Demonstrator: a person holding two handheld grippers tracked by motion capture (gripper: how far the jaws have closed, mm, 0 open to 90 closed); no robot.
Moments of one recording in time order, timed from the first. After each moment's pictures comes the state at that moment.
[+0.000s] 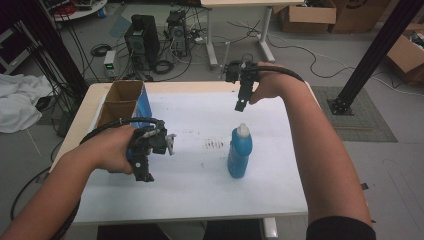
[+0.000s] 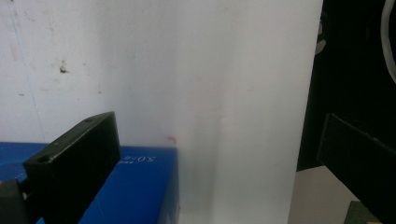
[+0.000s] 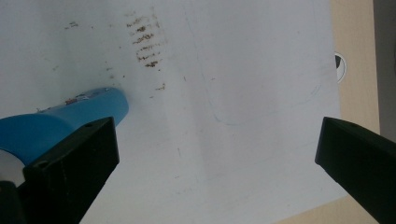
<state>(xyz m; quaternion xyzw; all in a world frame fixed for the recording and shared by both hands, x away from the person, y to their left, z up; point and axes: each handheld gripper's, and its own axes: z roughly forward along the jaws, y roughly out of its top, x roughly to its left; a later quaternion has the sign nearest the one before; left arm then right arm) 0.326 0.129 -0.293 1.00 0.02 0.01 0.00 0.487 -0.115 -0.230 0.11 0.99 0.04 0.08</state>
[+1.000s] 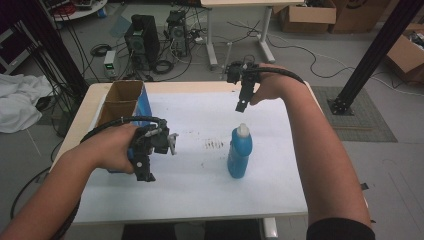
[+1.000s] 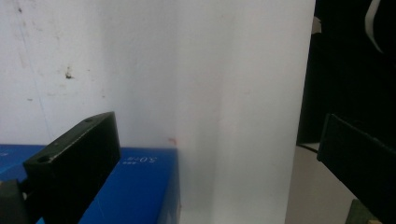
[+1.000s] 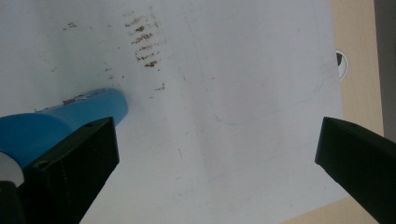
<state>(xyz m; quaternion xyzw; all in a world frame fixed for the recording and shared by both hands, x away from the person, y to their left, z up) 0.323 0.124 -0.284 1.00 0.01 0.01 0.01 0.487 -0.119 -0.233 0.12 0.99 0.05 0.08</state>
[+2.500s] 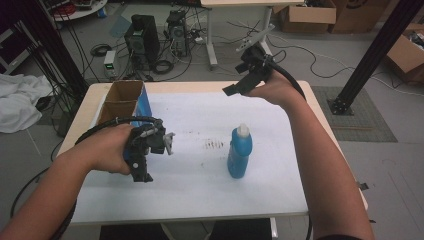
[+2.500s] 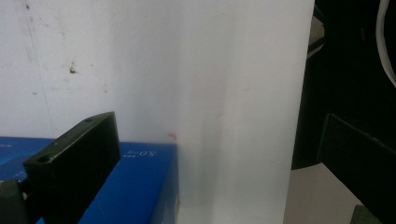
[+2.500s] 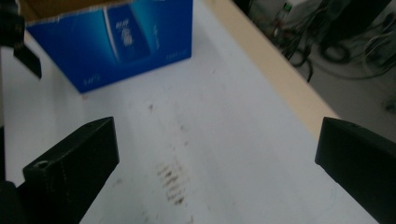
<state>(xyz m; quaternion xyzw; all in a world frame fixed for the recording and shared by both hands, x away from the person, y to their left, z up) 0.317 0.132 -0.280 1.00 0.02 0.02 0.01 0.468 -0.155 -0.202 0.19 0.89 0.40 0.10</state>
